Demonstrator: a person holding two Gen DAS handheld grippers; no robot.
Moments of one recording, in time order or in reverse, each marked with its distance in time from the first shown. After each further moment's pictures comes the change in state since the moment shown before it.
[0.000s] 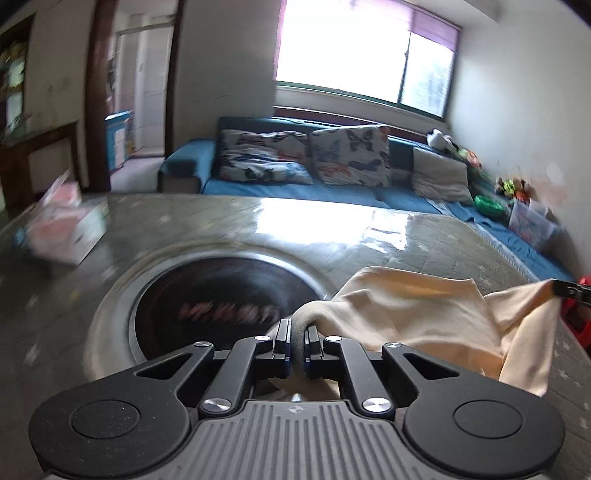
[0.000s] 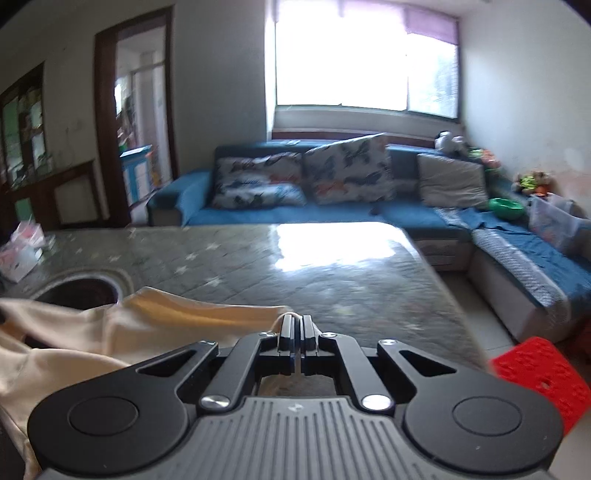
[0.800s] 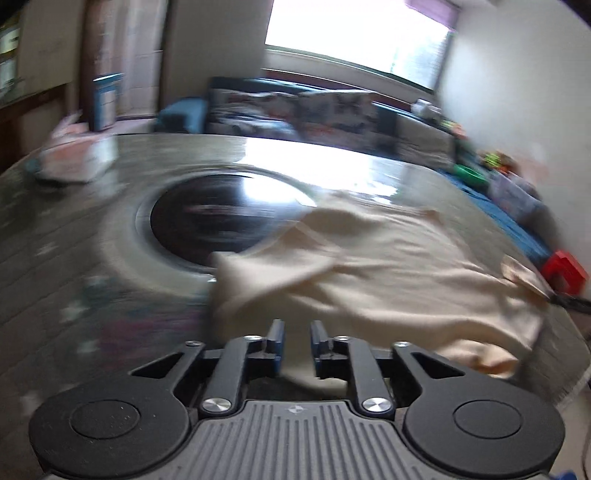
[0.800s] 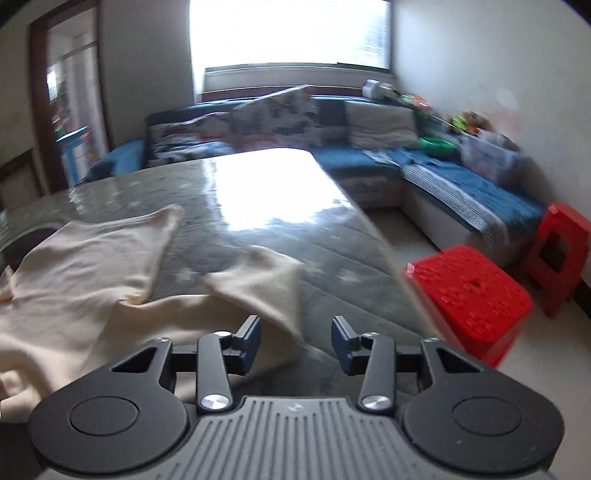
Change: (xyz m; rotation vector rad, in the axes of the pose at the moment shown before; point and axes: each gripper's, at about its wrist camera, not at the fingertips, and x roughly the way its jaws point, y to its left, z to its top) left arm -0.041 -0.017 -0.069 0.038 0.123 -0.113; right arm -0.044 -0.052 -0.087 0.060 0.158 -0.150
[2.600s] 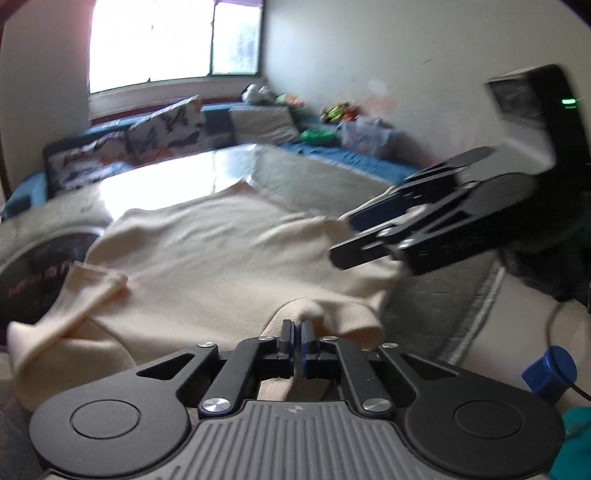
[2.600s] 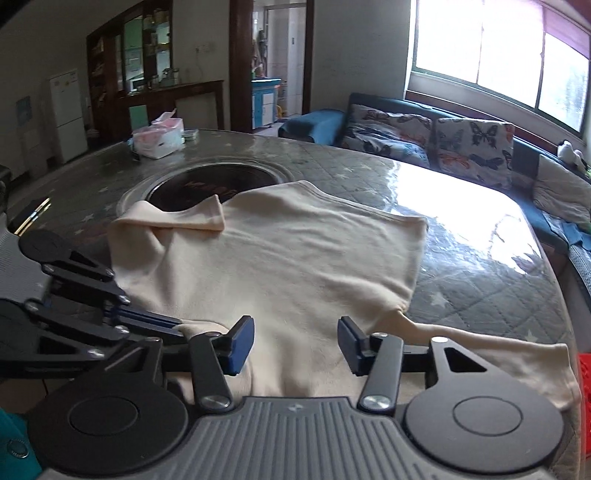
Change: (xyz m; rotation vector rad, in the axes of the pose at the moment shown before) left arm 0.014 -0.093 -0.037 0.434 -0.041 -0.316; right arm -0.051 0.136 0.001 -0.410 0.040 0.477
